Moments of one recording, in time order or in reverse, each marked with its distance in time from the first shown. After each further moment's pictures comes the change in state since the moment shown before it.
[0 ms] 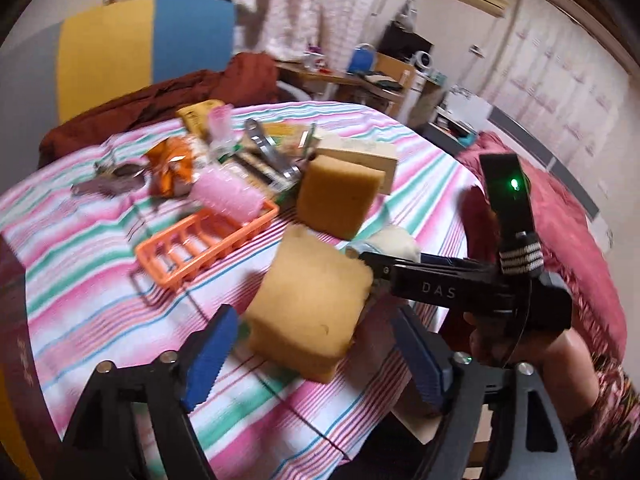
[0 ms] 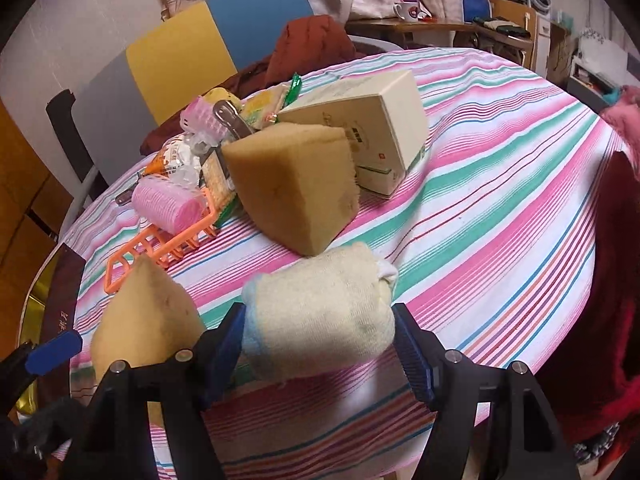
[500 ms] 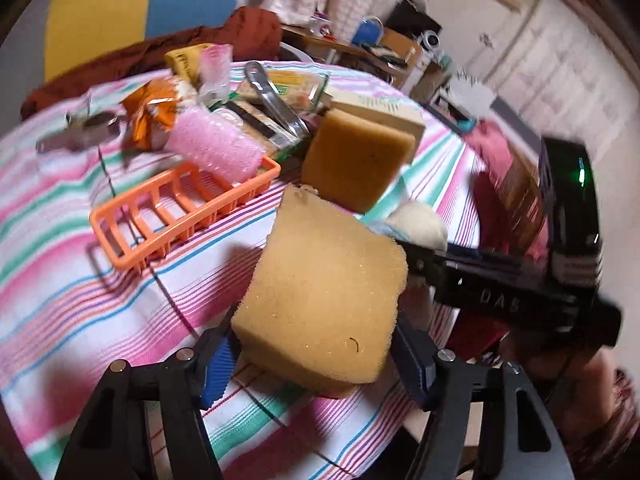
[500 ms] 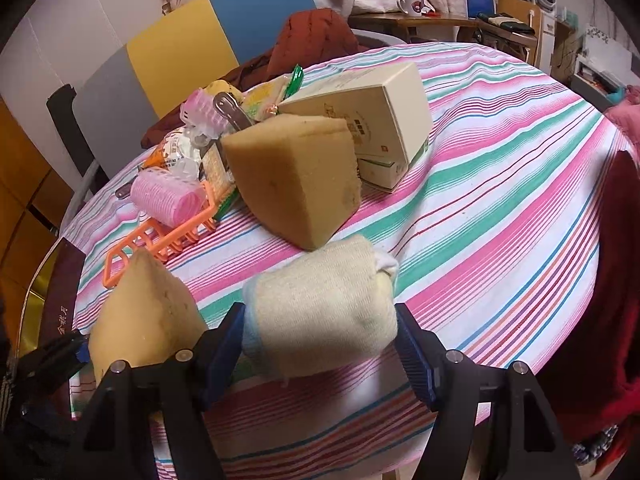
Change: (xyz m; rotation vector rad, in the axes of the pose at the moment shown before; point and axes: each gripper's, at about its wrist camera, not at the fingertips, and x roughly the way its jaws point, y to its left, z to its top) left arm 0.047 0.030 -0.006 -0.138 0.112 -0.082; right arm 0.003 0.001 -0.001 -0.021 0.024 0.001
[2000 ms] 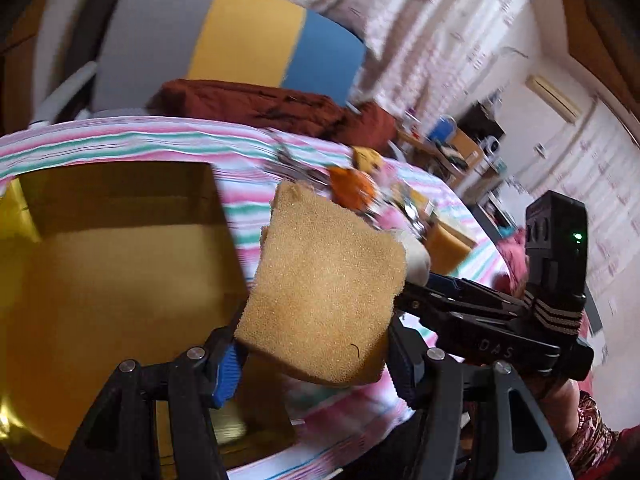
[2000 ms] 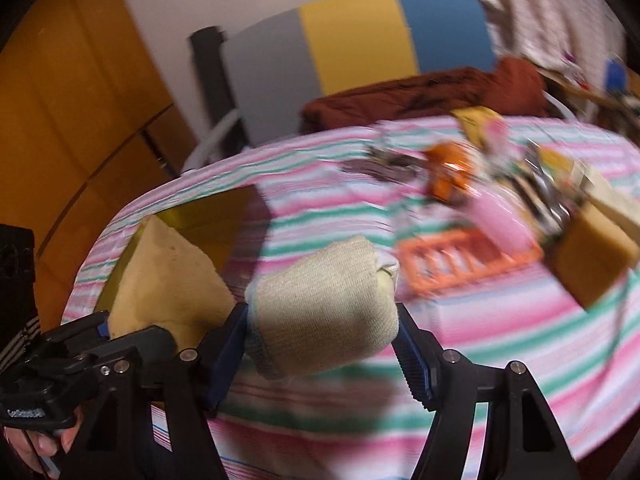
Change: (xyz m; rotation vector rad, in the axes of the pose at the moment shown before) left arm -0.211 0.139 -0.073 -0.308 -0.287 0.151; right arm -0.030 0.249 -0.026 -0.373 -0.022 0.326
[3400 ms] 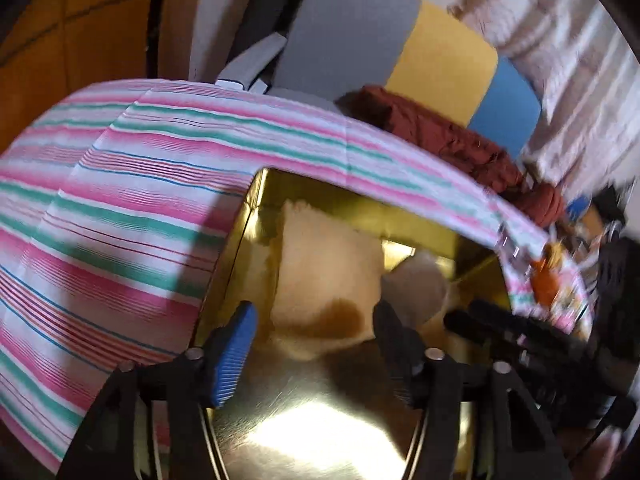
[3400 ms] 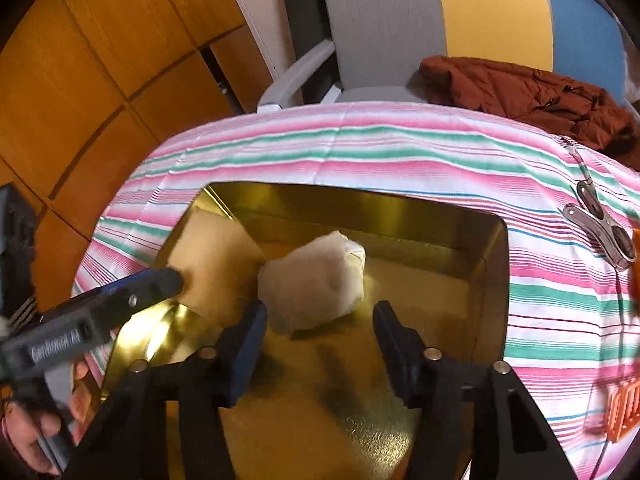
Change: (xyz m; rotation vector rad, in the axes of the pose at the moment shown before) left arm -0.012 0.192 0.051 -0.268 0.028 0.425; right arm 0.169 0.148 0.064 -0.170 0.241 0.131
